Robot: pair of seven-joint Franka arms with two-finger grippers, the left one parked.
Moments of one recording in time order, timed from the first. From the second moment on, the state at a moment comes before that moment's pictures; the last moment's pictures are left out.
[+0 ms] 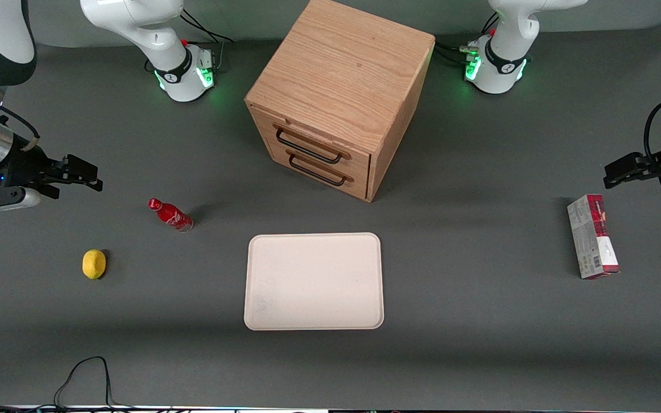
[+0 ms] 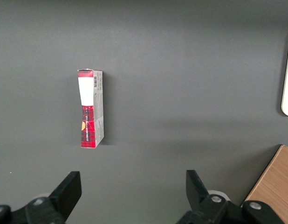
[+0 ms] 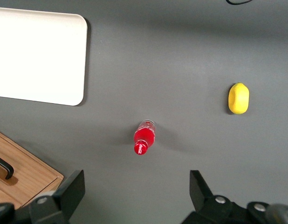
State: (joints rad) arm 0.13 0.02 -0.12 -1.69 0.08 1.70 -0.10
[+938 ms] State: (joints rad) arm 0.13 0.05 -0.11 -1.66 0.07 1.63 -0.10
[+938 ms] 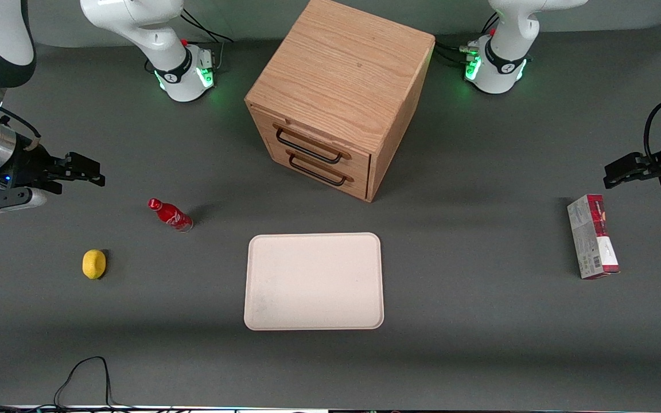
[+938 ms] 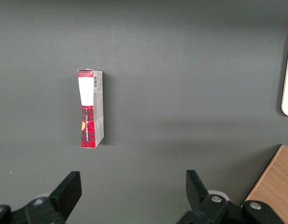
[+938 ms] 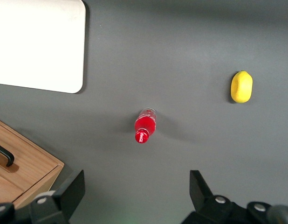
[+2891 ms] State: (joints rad) arm 0.68 0.32 -0.08 -1.50 0.07 1.61 0.00
